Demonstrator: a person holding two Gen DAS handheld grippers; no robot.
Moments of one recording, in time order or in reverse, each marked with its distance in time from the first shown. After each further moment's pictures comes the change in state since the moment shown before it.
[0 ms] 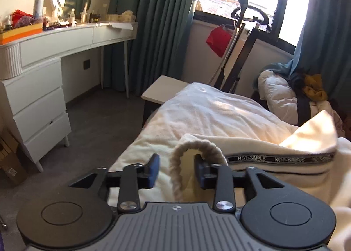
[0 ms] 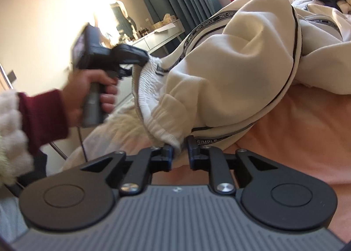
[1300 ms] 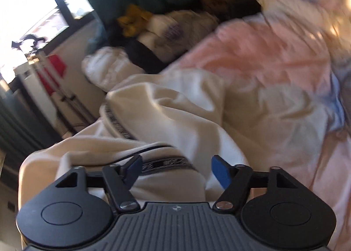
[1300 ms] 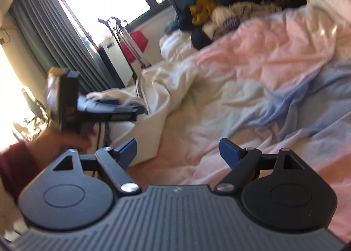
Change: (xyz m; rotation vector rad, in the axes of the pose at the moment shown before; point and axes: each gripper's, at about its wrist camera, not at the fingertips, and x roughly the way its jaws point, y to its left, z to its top) left arm 0.055 -0.445 -0.093 1.103 0.132 -0.363; right arm -0.197 -0.177 0.022 0.427 -0.232 -0.434
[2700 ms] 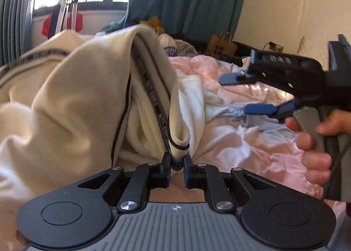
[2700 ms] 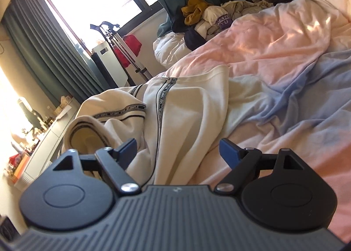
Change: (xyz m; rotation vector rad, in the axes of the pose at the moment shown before) left arm -0.166 -0.087 -0.204 -0.599 -0.258 -0.234; right arm 0.009 0.006 -0.003 0.063 -0.030 -0.017
